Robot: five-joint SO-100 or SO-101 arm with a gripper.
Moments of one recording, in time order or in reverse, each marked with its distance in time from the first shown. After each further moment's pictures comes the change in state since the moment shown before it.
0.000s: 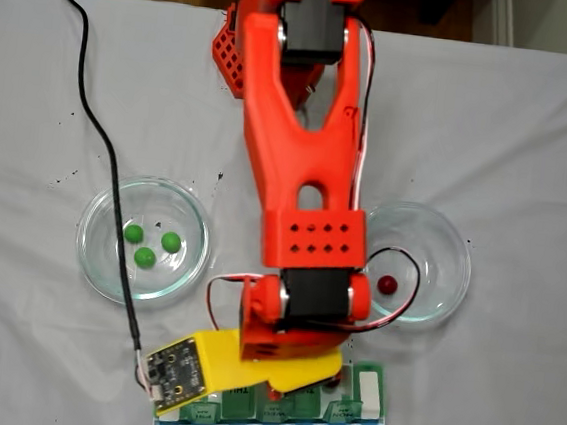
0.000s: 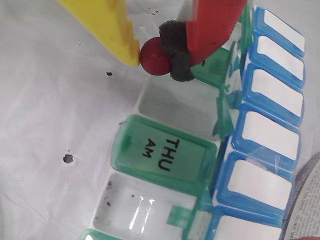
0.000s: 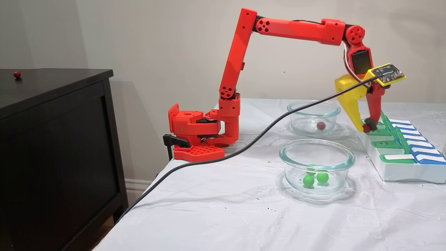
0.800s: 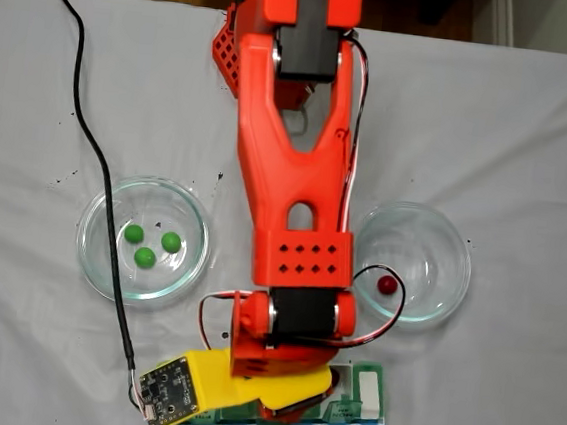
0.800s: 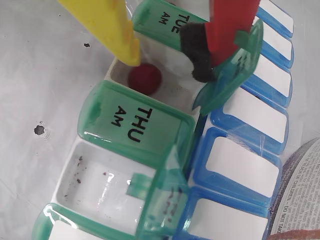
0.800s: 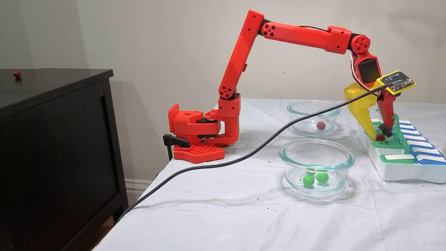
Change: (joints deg) arm 1.0 -4.7 -2.3 -4.1 -2.5
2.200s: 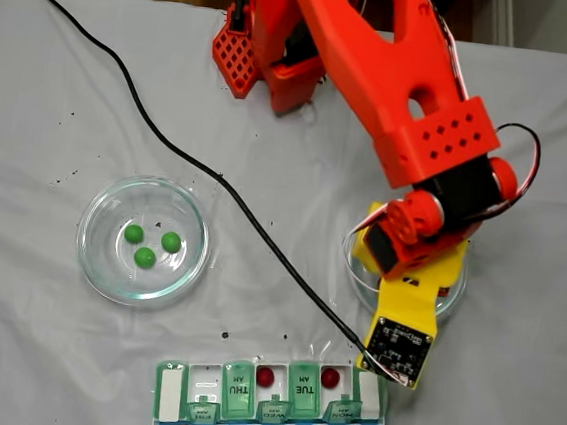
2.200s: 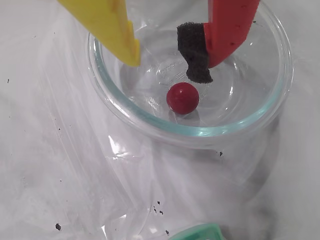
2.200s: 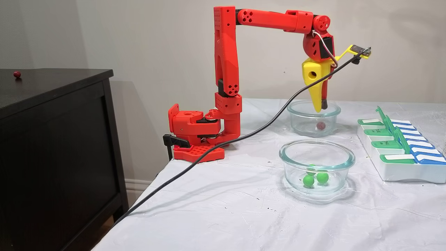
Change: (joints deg) arm -26.2 22.1 20.3 11.4 -27.1
